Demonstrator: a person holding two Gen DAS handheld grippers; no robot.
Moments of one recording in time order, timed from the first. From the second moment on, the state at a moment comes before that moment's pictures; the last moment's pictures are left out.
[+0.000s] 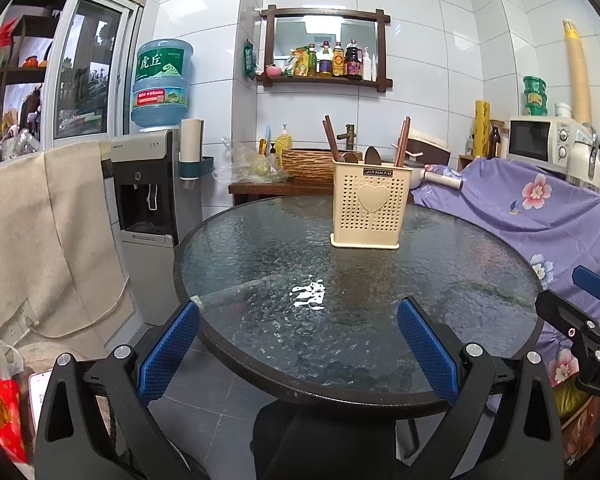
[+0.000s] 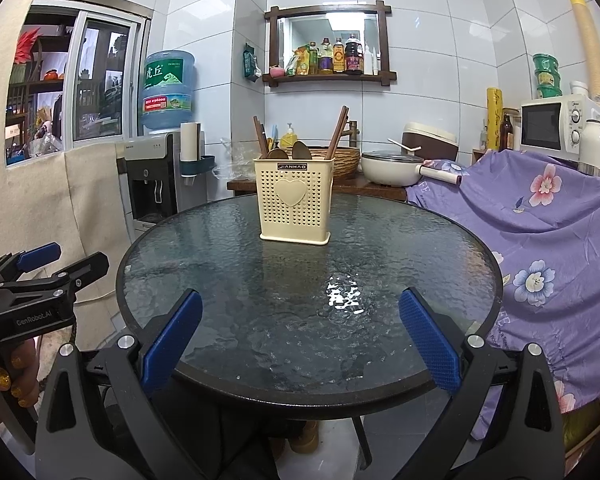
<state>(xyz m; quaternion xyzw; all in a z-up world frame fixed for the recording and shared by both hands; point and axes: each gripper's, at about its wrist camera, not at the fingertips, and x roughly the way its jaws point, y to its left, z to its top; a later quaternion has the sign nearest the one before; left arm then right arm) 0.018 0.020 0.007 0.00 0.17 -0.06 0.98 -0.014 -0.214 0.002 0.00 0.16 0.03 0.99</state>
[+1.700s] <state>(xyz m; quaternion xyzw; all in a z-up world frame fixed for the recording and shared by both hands) 0.023 0.015 0.016 0.01 0.16 -0.06 0.98 -0.011 -0.215 0.013 0.00 0.14 0.03 0.99</state>
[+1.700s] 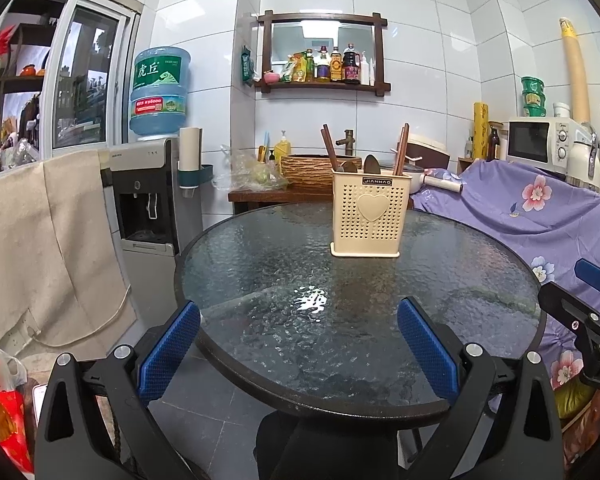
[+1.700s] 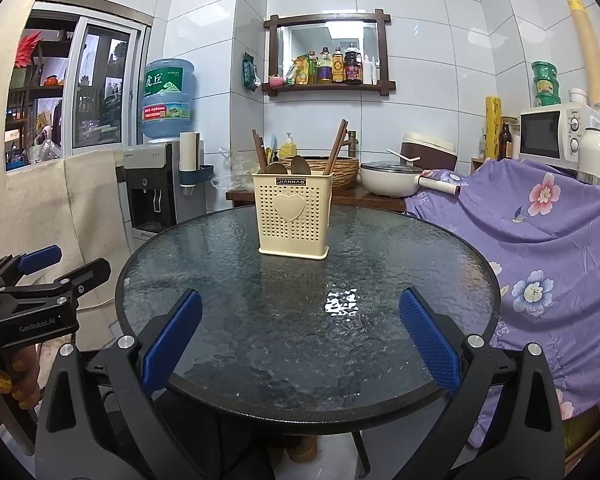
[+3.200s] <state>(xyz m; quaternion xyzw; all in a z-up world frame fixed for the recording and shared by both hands) 0.029 0.010 0.016 0.01 0.18 -0.05 0.98 -0.004 -0.207 0.015 0.00 0.15 0.04 0.99</state>
